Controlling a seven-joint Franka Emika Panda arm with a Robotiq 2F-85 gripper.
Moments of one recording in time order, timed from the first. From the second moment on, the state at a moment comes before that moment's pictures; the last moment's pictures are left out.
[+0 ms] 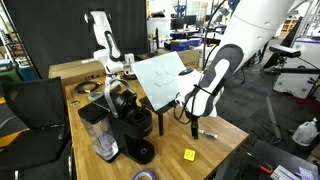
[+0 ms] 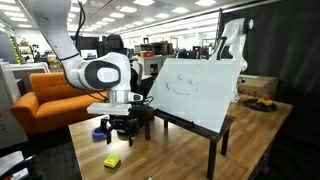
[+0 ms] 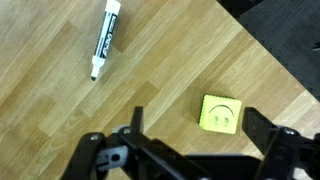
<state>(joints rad) -0.02 0.34 -0.10 -2.44 -0.21 2.61 -0.48</state>
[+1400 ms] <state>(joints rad) -0.02 0.46 -0.01 -2.43 -0.22 2.67 -0.33</state>
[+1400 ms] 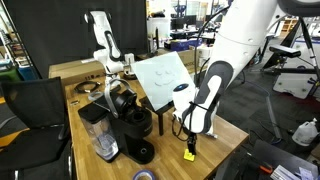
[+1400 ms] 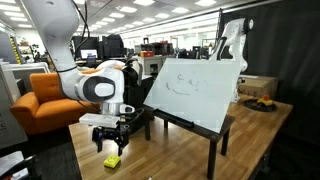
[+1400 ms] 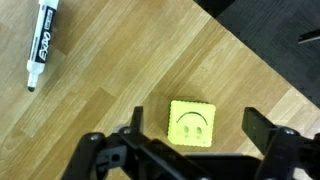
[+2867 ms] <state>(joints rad) 0.04 0.61 -0.05 -2.40 -0.23 2.85 -0.24</state>
